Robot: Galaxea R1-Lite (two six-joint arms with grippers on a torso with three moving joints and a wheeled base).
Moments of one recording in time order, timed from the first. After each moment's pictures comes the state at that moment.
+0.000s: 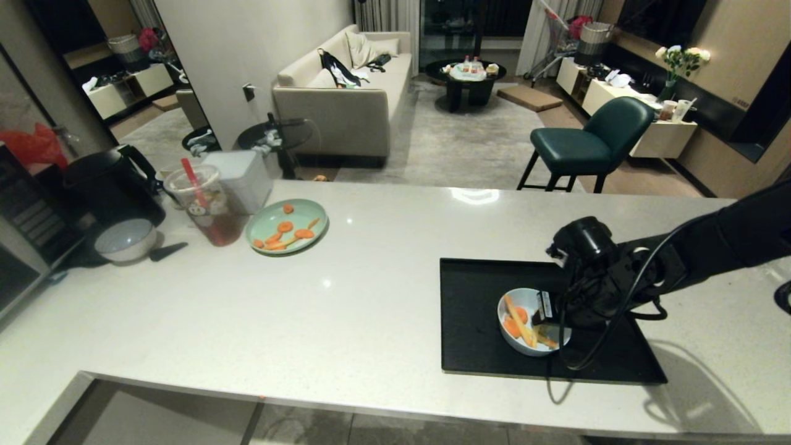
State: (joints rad) left arm 0.00 0.00 0.00 -0.01 0.02 -0.06; right arm 0.27 2.05 -1.16 0.15 -0.01 0.32
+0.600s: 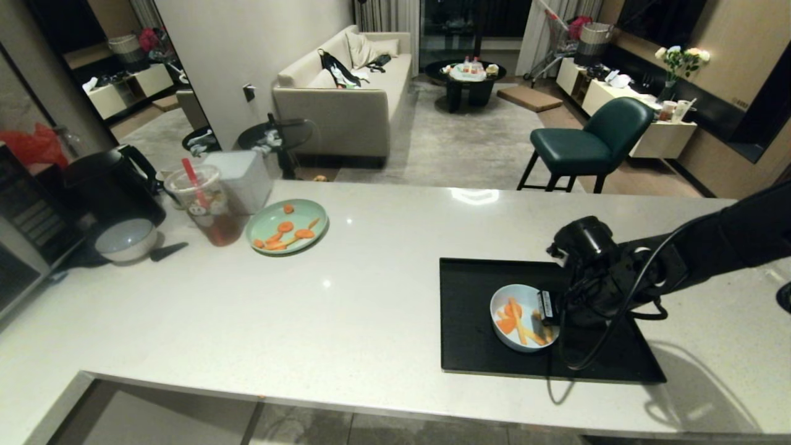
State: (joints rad) left arm 0.00 0.00 0.00 -0.01 0.02 -0.06; right arm 0.27 2.05 -1.16 0.15 -0.01 0.32
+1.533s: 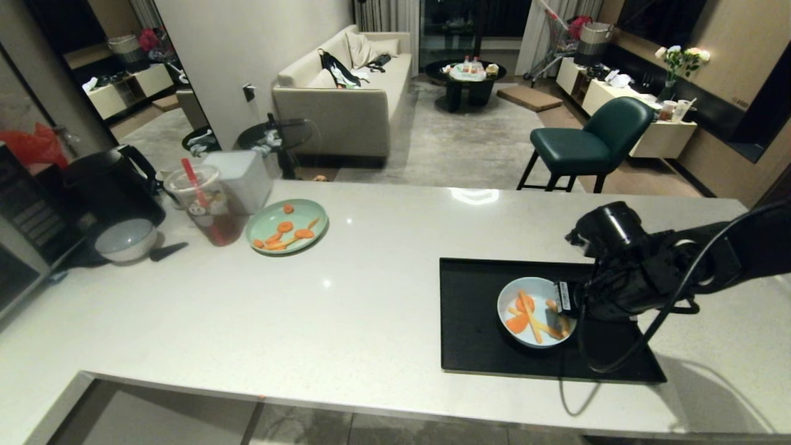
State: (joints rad) left arm 0.00 0.00 0.00 -0.01 0.02 -0.06; right arm 0.28 1.90 -1.09 0.15 -0.06 0.33
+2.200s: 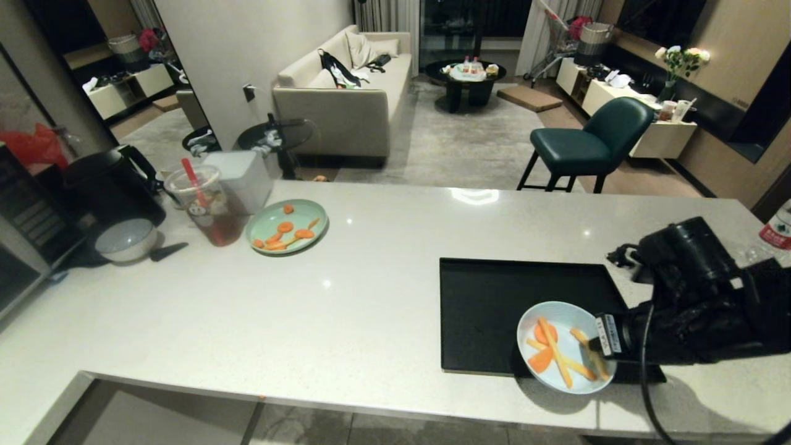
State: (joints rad) left arm 0.00 0.00 0.00 -0.01 0.02 -0.06; right arm 0.33 1.59 -0.80 0.15 0.00 0.33
